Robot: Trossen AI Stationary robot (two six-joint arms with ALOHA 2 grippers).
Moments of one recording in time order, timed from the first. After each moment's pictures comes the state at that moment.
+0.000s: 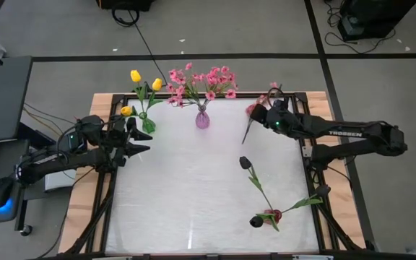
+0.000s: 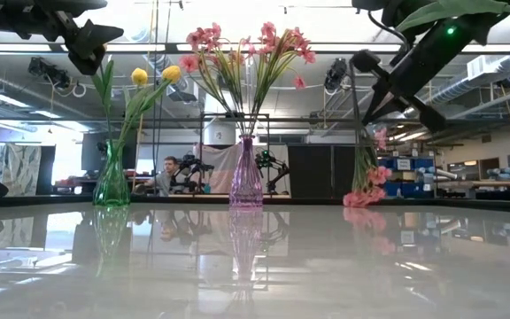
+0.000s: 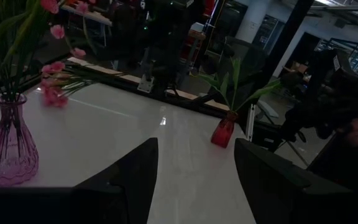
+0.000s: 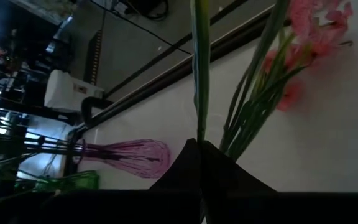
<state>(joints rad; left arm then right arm) 0.33 0.28 0.45 -0.24 0.40 -0.30 -0.31 1.04 0.66 -0.31 0.50 1.39</state>
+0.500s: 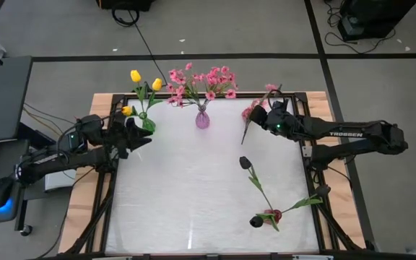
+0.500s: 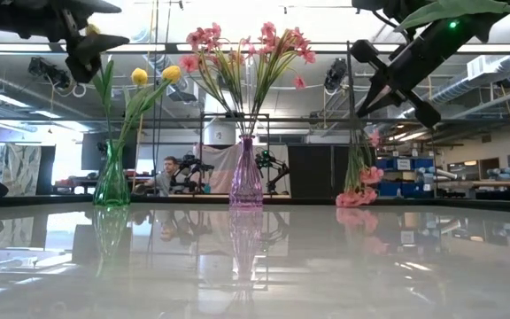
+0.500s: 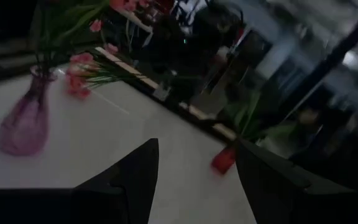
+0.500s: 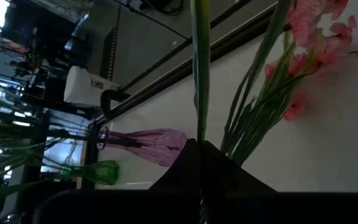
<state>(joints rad) 0.33 0.29 0.45 -0.22 0.27 -0.56 -0.25 1.03 0.66 -0.26 0.51 1.42</state>
